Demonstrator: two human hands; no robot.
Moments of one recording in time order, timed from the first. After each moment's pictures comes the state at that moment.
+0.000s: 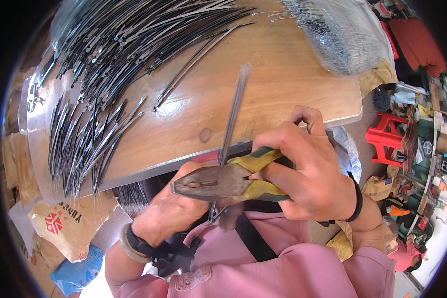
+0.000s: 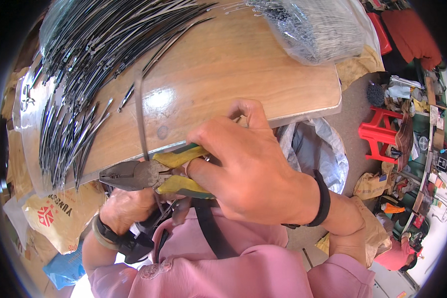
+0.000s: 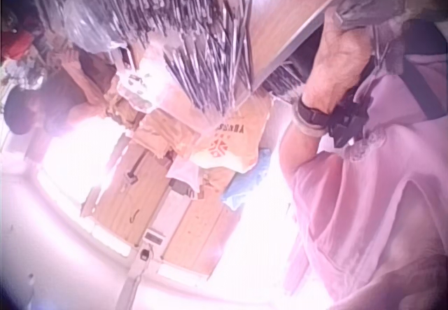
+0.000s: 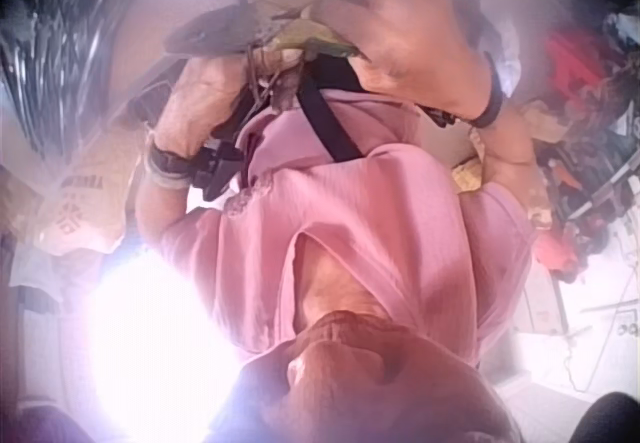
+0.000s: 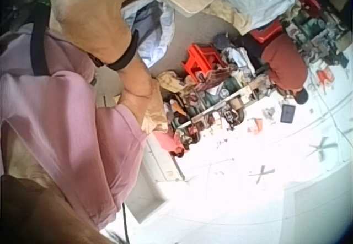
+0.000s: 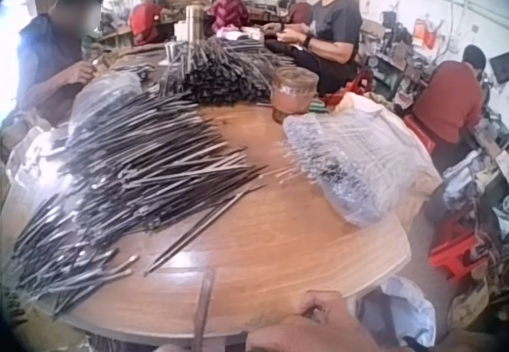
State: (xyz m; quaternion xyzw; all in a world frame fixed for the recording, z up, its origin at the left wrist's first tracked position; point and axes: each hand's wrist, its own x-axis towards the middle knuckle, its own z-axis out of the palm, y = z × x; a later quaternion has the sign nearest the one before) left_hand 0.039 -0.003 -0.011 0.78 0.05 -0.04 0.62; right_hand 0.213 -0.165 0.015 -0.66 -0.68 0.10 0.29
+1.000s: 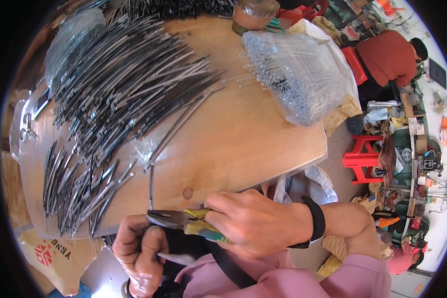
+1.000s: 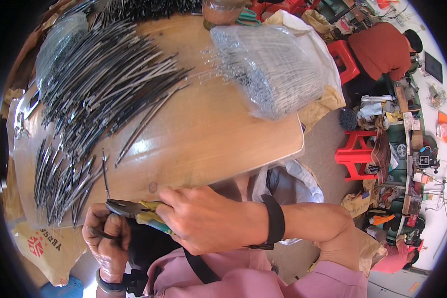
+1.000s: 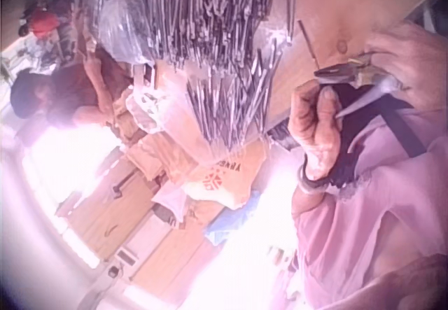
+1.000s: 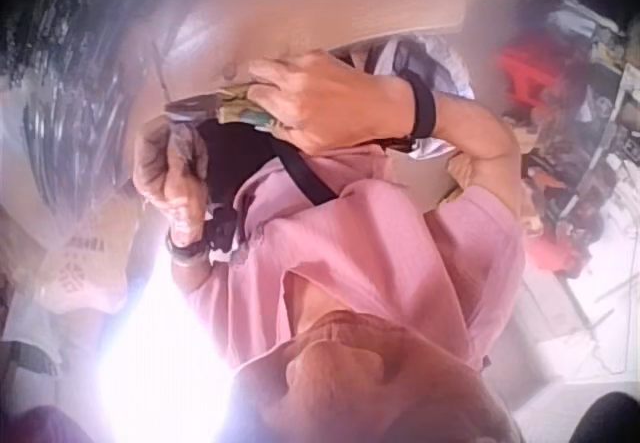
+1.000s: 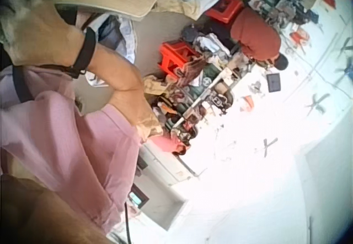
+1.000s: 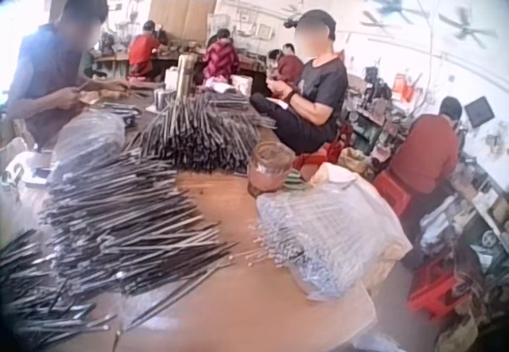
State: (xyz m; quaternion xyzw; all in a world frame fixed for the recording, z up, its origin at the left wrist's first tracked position) left_hand 0.016 -0.014 0.016 0.54 0.38 0.22 0.72; right_hand 0.210 -0.135 0.022 -0.60 -0.72 0.25 0.25
